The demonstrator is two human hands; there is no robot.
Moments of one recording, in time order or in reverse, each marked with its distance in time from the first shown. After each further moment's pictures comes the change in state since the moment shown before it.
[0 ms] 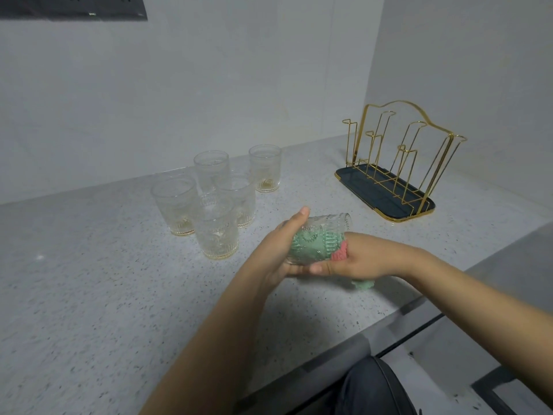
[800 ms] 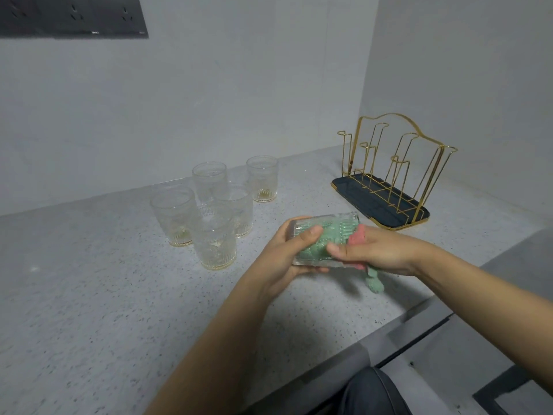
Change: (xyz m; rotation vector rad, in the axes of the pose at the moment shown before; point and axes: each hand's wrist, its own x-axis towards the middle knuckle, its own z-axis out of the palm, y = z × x) left_hand -0.009 0.005 0.011 -0.149 -0.137 0.144; right_hand -0.018 -0.012 -0.026 0.432 0.043 0.014
